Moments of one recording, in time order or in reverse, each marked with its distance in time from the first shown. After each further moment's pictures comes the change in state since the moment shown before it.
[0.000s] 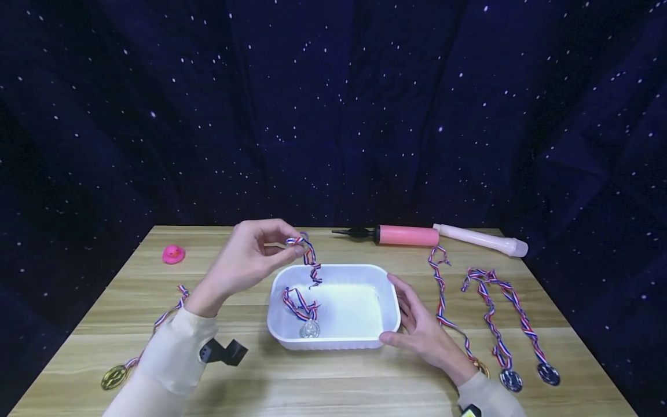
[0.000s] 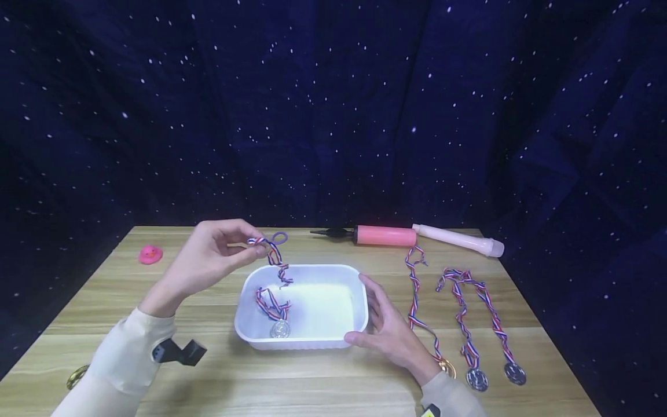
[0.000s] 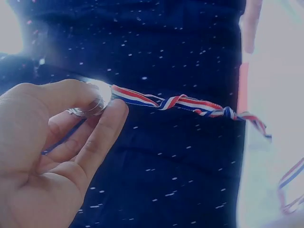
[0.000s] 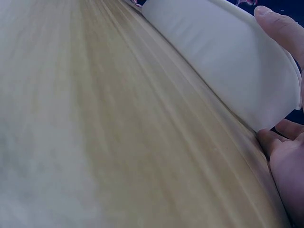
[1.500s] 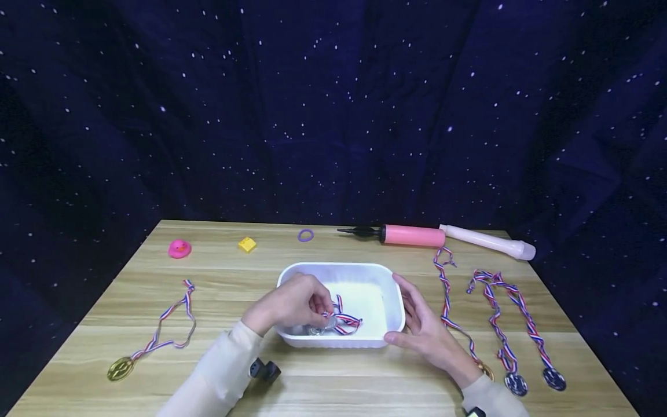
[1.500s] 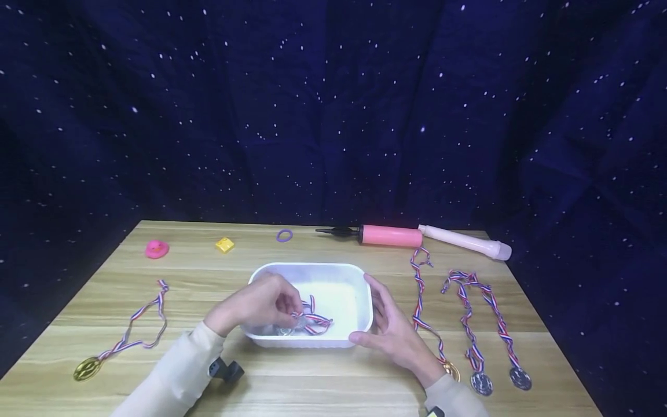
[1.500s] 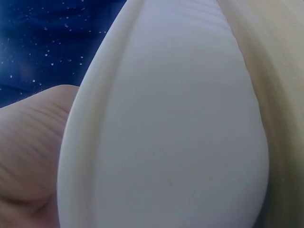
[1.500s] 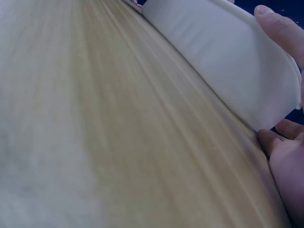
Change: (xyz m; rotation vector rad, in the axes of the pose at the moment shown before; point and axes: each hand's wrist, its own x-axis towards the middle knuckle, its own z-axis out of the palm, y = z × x) left_hand -0.020 -0.075 0.070 0.315 -0.448 -0.095; right_hand 0.000 0.002 0.000 0.002 -0.015 -0.008
